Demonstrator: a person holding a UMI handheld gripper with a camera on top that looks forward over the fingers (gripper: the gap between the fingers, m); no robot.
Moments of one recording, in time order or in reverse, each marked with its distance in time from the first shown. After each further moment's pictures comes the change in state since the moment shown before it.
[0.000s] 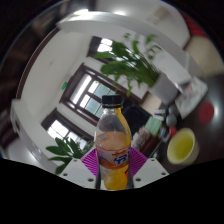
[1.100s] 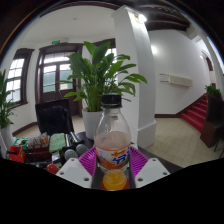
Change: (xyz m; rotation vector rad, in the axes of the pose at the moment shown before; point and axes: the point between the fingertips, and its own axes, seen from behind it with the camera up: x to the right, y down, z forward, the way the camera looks) arm 0.272 -0.211 -0.009 0.138 0.640 -0.860
